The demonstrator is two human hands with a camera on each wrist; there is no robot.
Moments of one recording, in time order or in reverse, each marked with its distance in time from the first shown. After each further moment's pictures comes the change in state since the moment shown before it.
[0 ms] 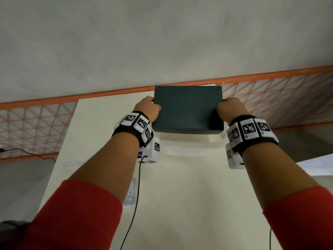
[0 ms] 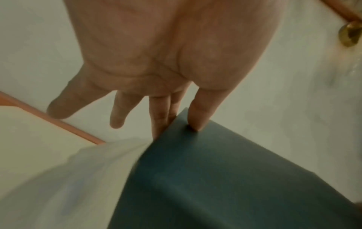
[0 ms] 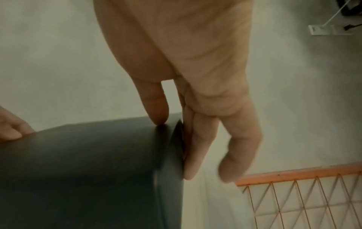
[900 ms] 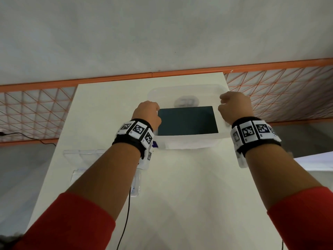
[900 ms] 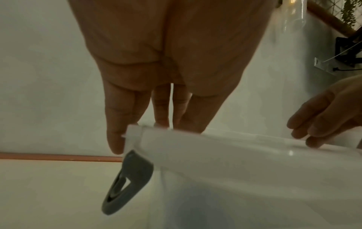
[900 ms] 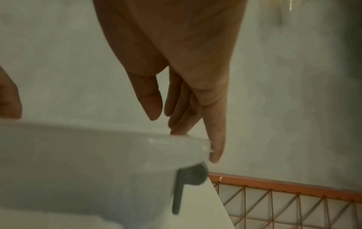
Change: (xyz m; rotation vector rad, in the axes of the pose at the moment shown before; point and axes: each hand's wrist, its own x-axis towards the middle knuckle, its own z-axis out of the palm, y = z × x) left_hand -0.012 -0.042 0.024 0.385 0.024 0.146; right_hand 0.005 0.018 0.026 -0.245 0.073 -0.164
